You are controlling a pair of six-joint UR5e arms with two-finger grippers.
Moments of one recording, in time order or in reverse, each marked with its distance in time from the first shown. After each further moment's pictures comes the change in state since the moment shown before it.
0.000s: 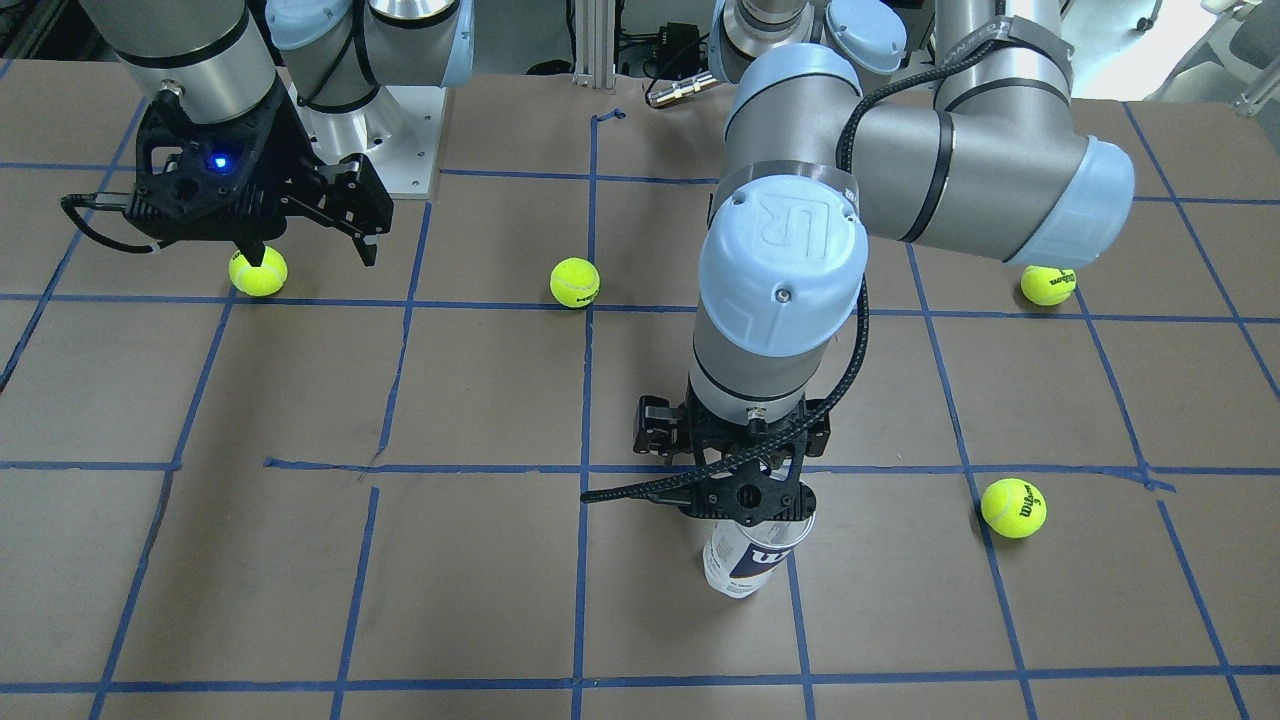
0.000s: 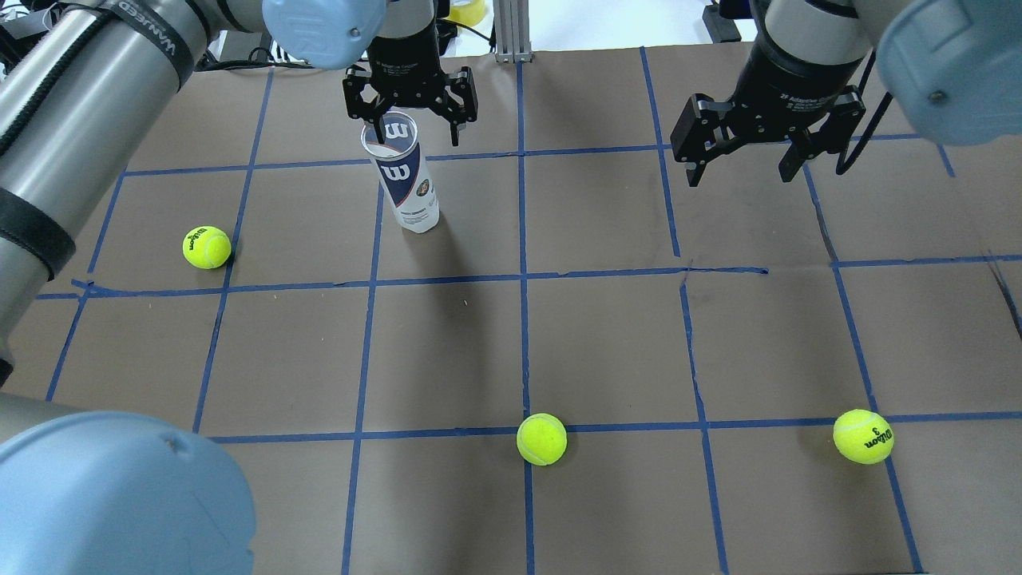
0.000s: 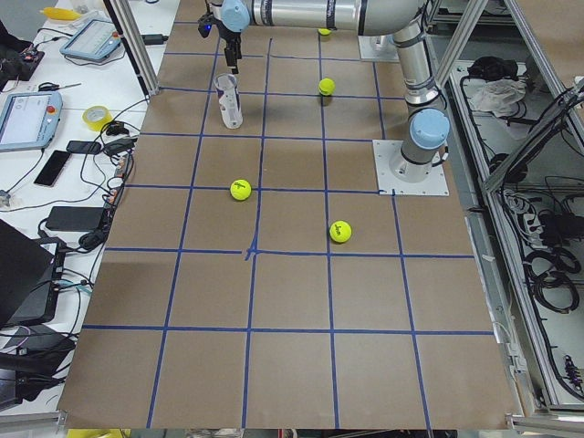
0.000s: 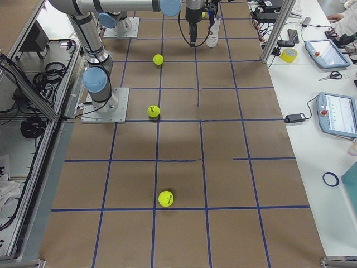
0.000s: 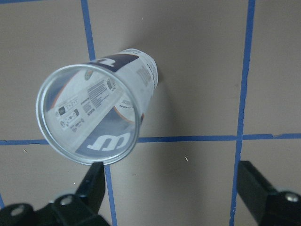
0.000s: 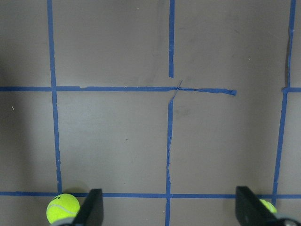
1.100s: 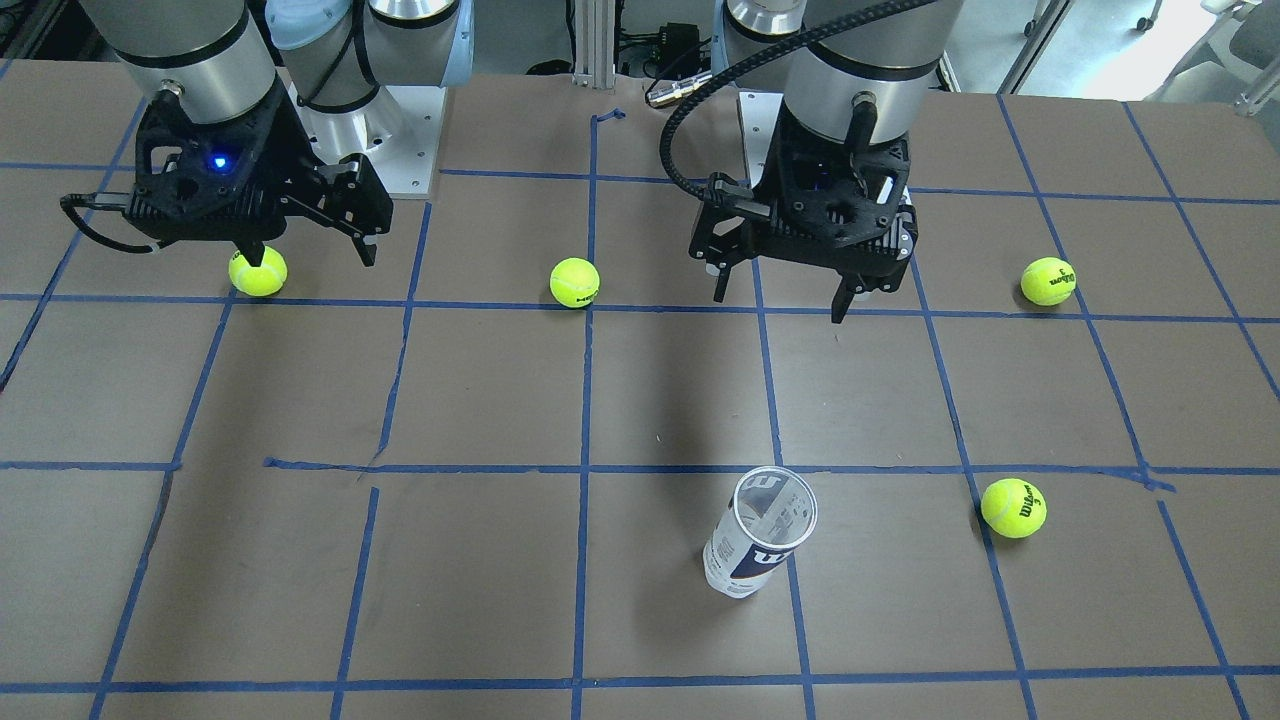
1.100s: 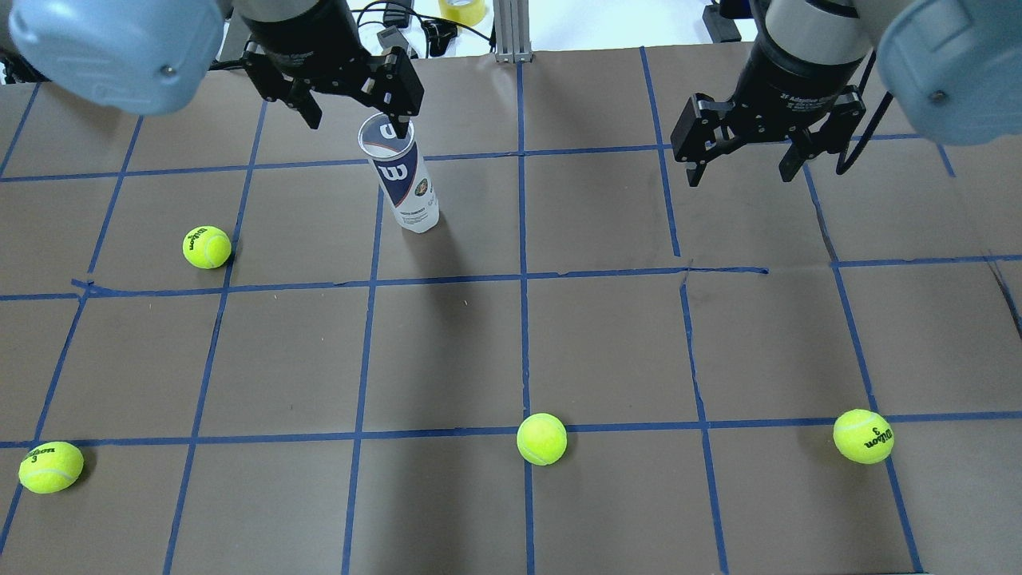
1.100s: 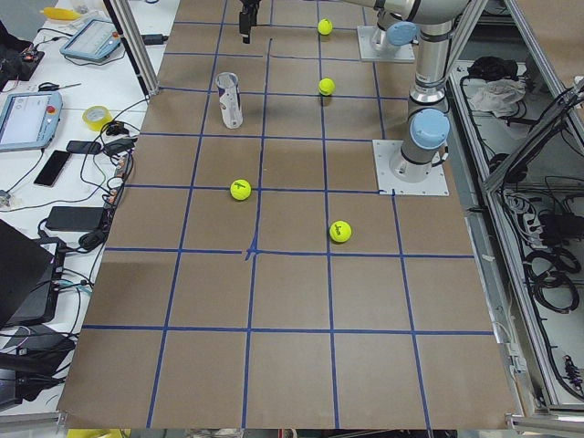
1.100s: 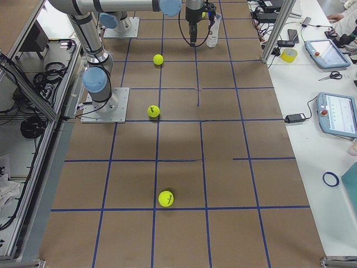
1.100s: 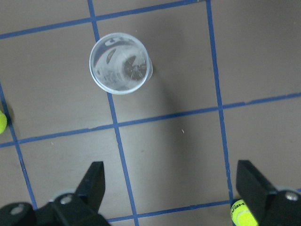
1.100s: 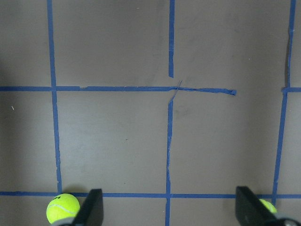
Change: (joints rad) left arm 0.075 0.377 -0.267 0.098 -0.094 0.220; right arm 0.000 0.000 0.000 -0.001 -0.001 0.001
